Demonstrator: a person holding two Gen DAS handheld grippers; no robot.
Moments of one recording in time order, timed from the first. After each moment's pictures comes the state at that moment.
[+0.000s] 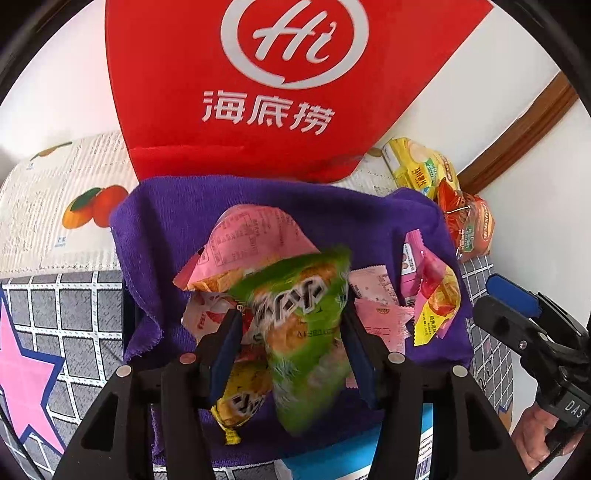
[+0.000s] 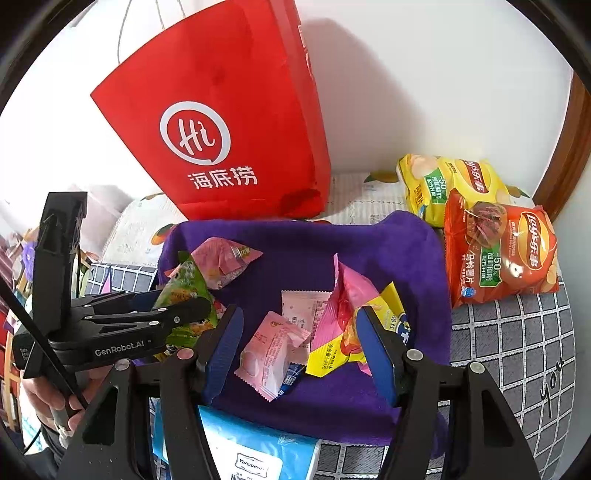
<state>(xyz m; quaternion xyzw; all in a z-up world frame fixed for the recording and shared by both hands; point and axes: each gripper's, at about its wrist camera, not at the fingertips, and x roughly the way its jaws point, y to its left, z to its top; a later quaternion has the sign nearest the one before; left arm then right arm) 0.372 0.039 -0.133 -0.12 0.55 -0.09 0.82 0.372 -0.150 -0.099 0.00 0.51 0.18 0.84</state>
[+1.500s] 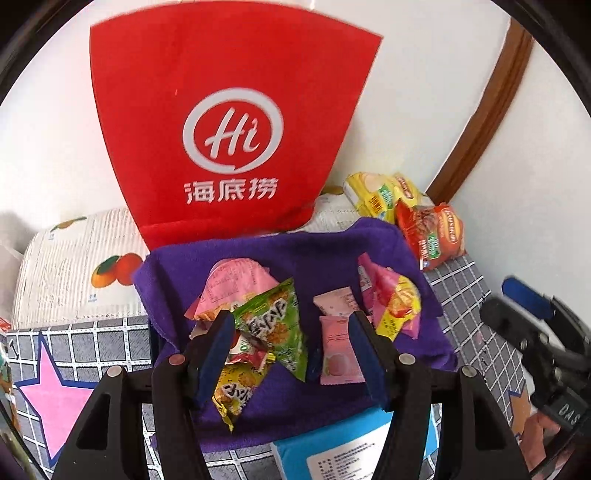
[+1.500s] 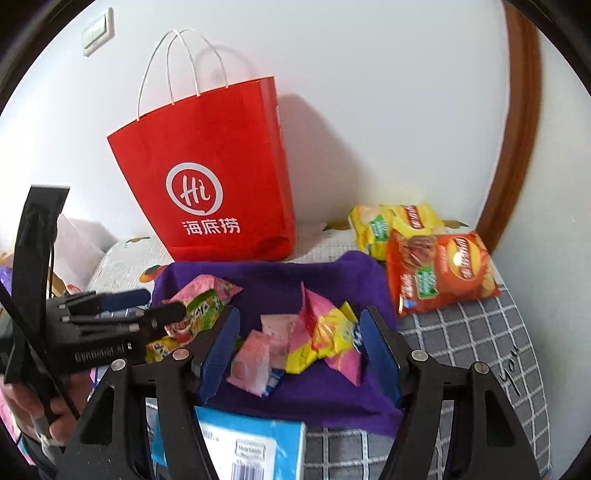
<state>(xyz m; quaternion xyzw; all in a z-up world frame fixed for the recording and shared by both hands) 0.330 0.018 -0.067 -0.05 0.46 -0.10 0.88 0.301 -0.169 -0.046 0.01 0.42 0.10 0.90</state>
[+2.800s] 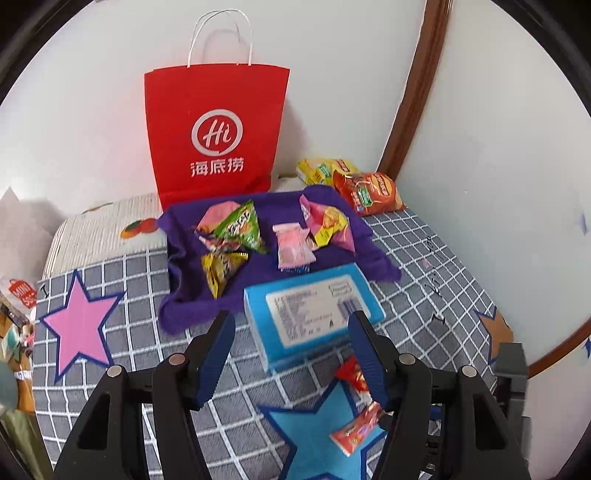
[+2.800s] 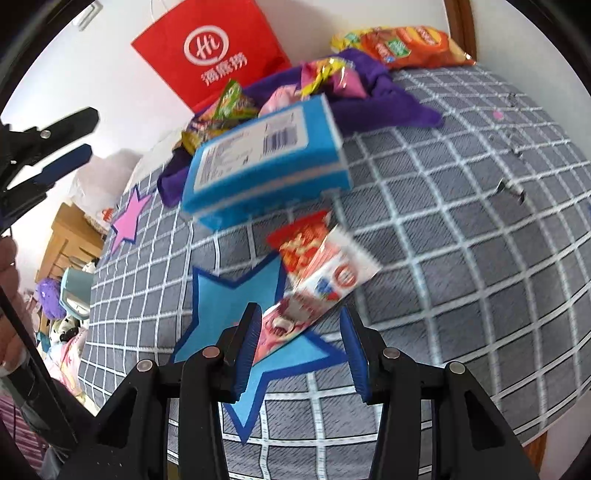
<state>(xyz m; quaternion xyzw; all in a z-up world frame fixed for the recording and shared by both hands) 0.139 0.018 -0.040 -0.02 0.41 -0.14 0.90 0.089 -0.171 -0.166 0.13 0.56 0.11 0.81</state>
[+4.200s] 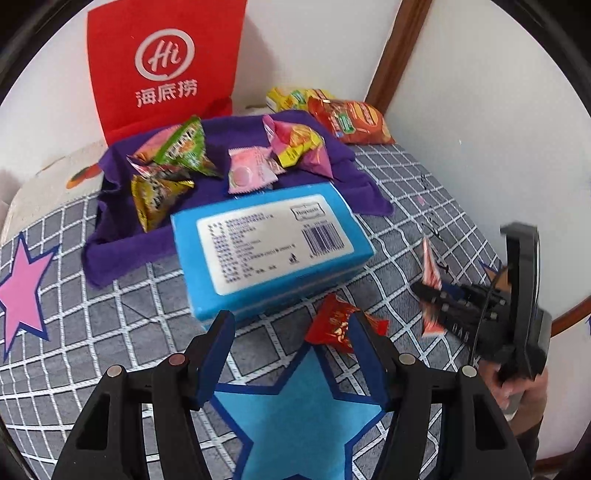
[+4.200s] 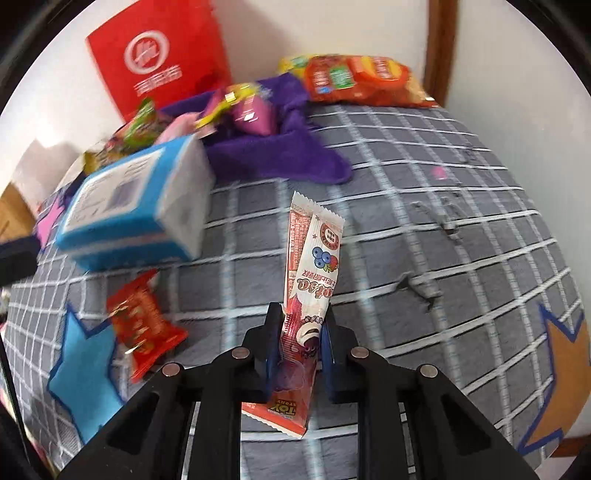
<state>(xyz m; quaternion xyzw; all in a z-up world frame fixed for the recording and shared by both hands) 0.152 -0.038 -0.119 0.00 0.50 -0.18 0.85 0.158 -0.262 -0.185 0.00 0.51 0.02 0.86</state>
